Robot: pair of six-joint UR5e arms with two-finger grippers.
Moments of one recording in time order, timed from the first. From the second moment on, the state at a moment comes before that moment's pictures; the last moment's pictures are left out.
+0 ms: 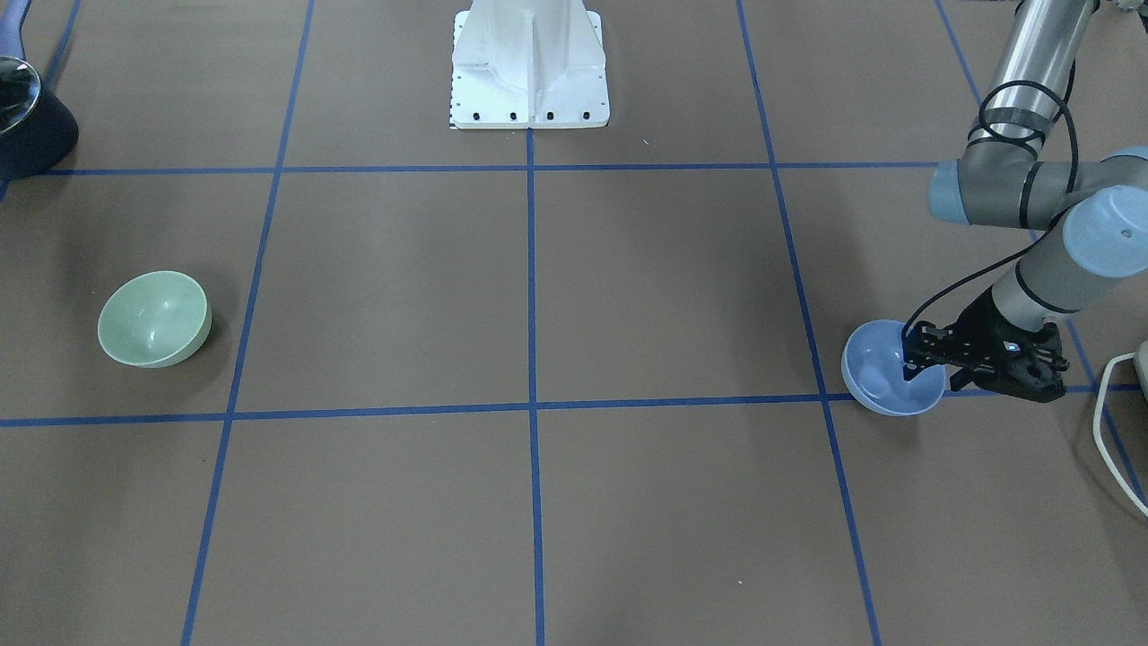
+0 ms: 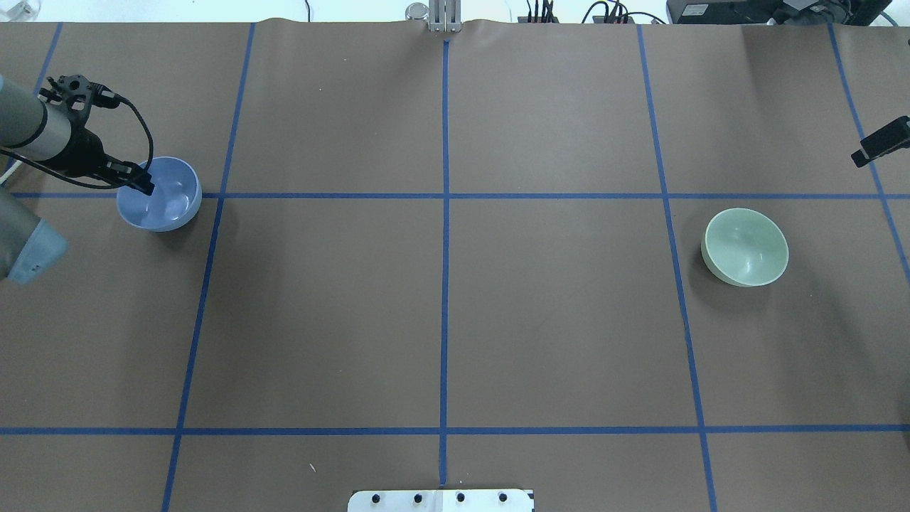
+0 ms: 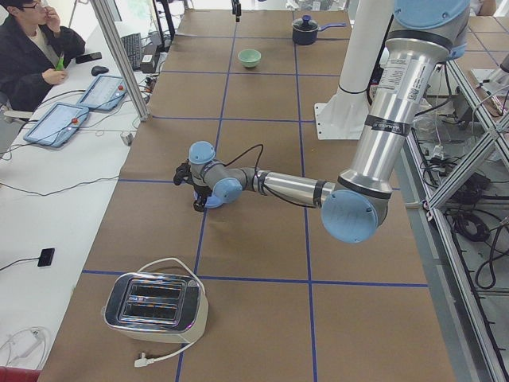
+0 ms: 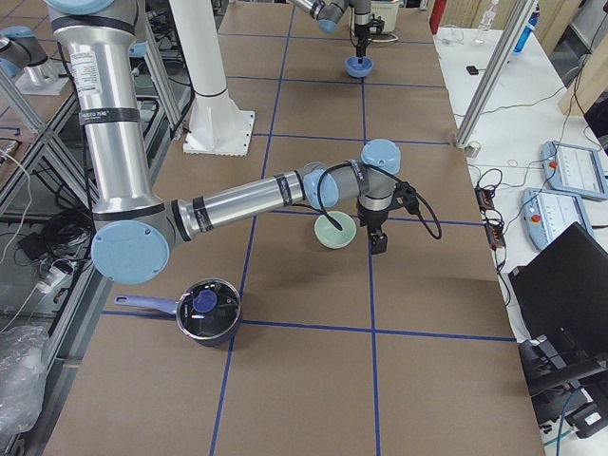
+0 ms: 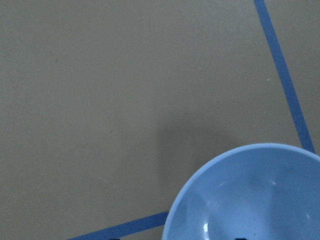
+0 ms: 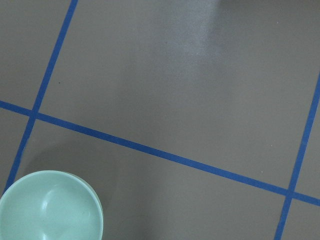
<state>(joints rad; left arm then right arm) -1.03 -1.85 -1.38 -2.15 -2.18 -0.54 1.31 -1.44 1.75 -1.54 2.28 0.12</state>
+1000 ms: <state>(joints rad) -1.02 -1.95 -1.54 -2.07 -2.31 -0.89 1.31 -1.44 1.75 -1.54 2.28 0.12</state>
